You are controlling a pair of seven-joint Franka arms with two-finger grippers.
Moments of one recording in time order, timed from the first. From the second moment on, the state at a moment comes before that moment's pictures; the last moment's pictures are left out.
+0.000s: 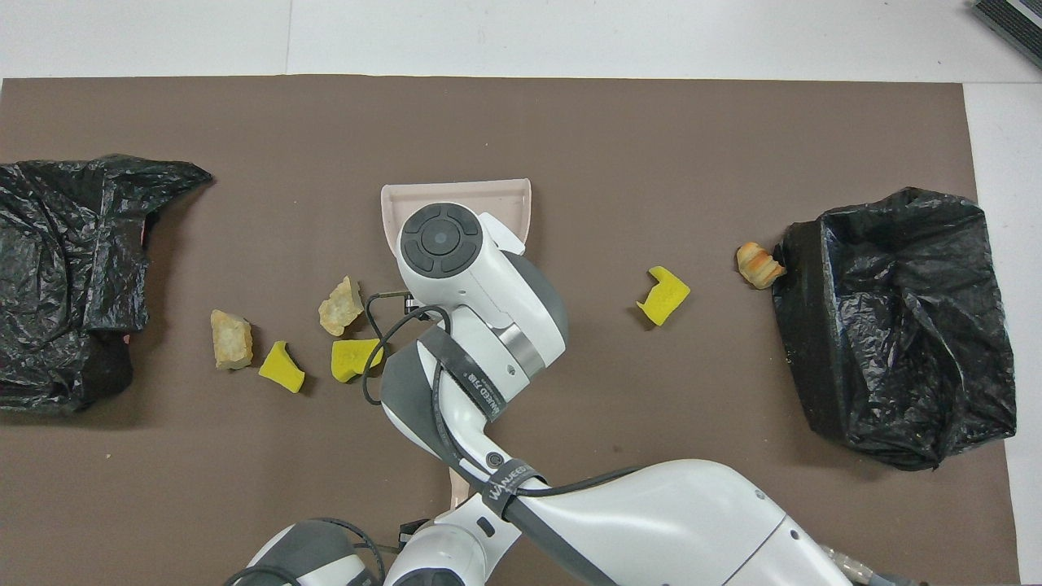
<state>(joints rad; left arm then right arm) -0.95 -0.23 -0.02 -2.60 -0.04 2.34 -0.80 0.61 0.67 0.11 -1.29 0.00 1.94 0.67</state>
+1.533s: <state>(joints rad) -0.47 -0.28 0.00 -2.39 0.04 2.03 -0.44 0.46 0.58 0.10 -1.35 -0.14 1.81 -0.50</state>
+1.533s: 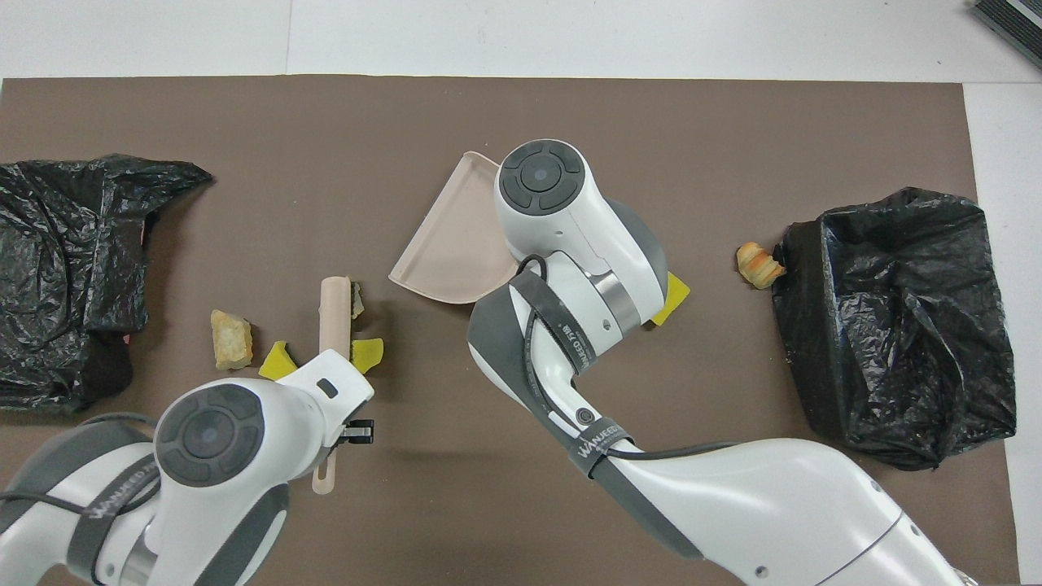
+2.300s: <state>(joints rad) -0.10 -0.26 0.00 -2.40 0.07 2.01 -0.43 0.49 0.55 0.11 -1.36 -0.30 1.72 -0.92</state>
